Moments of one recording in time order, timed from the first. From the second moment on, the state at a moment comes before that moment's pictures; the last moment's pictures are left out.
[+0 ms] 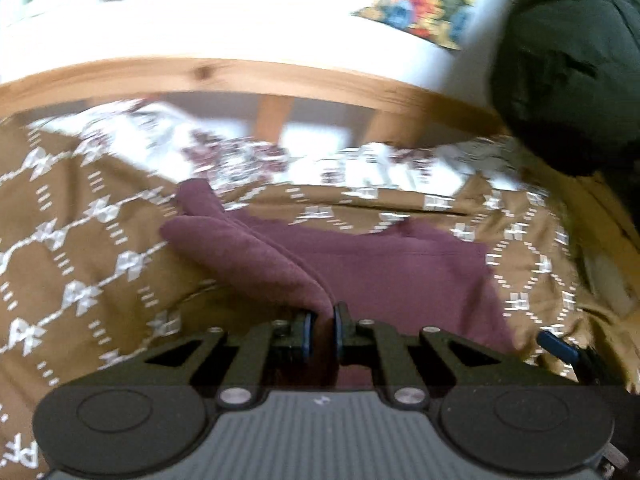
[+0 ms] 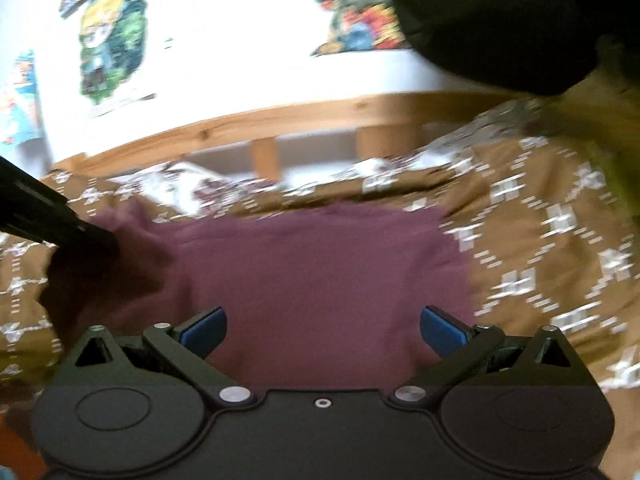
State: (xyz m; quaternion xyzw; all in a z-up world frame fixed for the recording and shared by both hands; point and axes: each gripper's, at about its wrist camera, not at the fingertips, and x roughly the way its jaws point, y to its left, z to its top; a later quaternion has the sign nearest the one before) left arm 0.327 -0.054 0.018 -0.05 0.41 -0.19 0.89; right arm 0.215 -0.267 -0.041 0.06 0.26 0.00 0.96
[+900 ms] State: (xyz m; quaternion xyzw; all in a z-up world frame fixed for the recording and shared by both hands) left arm 0.267 -0.164 -0.004 0.02 0.37 -0.30 0.88; right arm 0.234 -0.363 -0.058 0.09 0.25 -0.10 0.96
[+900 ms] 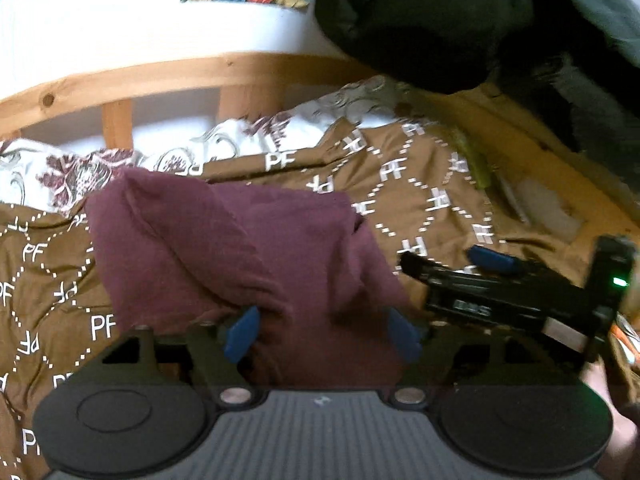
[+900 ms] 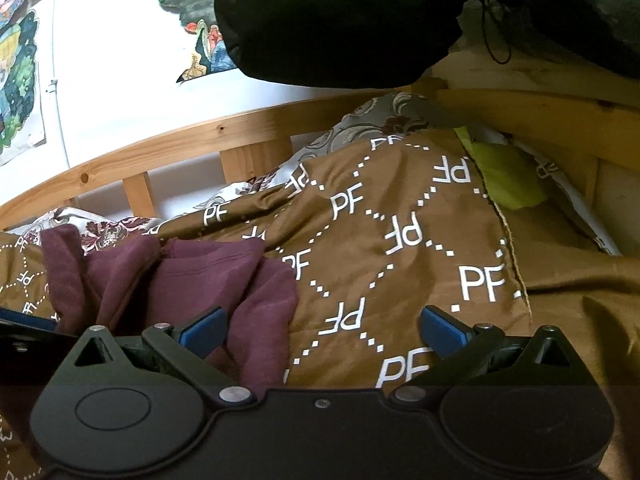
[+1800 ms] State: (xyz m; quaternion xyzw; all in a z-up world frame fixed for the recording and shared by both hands) left arm 0.237 -0.114 -0.052 0.17 0.37 -0.18 0.89; right arm 0.302 -0.305 -0.084 0.24 0.25 0.18 0.92
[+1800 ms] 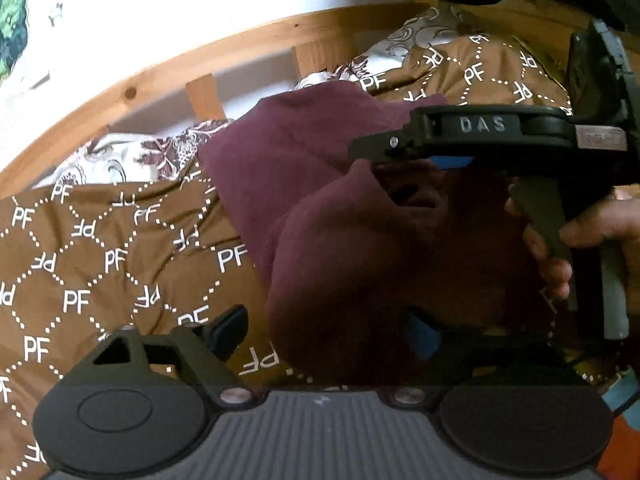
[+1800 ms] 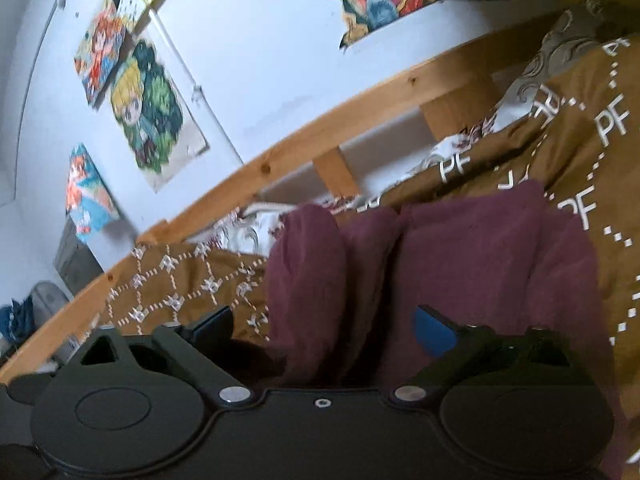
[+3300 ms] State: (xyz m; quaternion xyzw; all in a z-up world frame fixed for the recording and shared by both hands) left arm 0.212 -0.169 -0.054 0.12 0.35 -0.29 0.89; right arm 0.240 -0.394 -0.065 0.26 0.25 0.05 0.93
